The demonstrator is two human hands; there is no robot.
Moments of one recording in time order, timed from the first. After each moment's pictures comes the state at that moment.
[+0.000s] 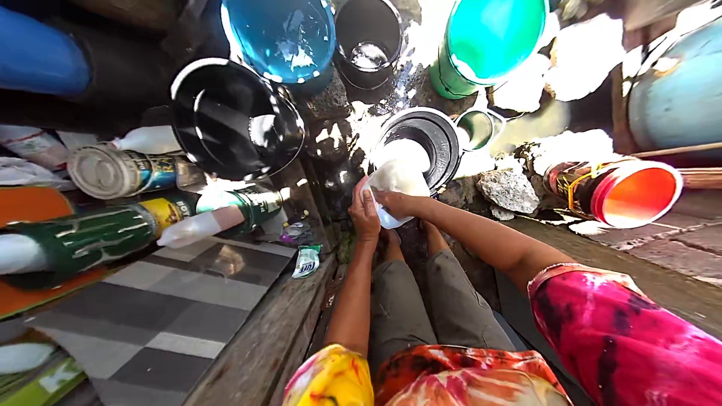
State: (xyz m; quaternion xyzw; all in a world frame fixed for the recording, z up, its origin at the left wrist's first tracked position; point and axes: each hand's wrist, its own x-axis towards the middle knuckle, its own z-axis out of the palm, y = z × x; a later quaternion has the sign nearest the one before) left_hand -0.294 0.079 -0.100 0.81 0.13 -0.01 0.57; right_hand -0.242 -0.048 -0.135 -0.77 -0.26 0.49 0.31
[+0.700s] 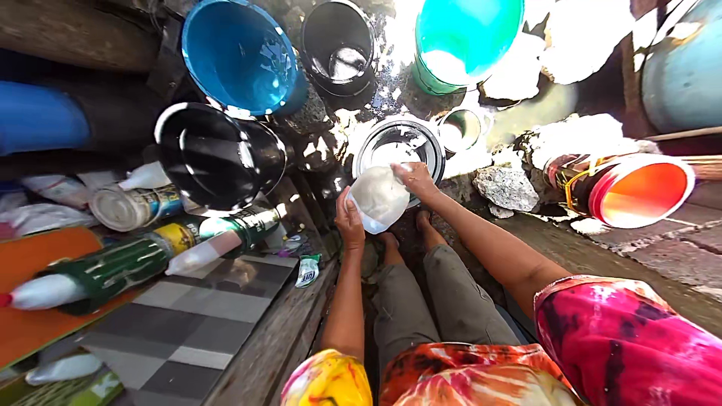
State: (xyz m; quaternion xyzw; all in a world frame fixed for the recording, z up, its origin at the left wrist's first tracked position) left_hand -0.257 0.035 -0.106 0.84 0.15 -0.06 0.51; right_hand -0.176 -0.164 -0.119 -0.76 0.21 0.31 0.54
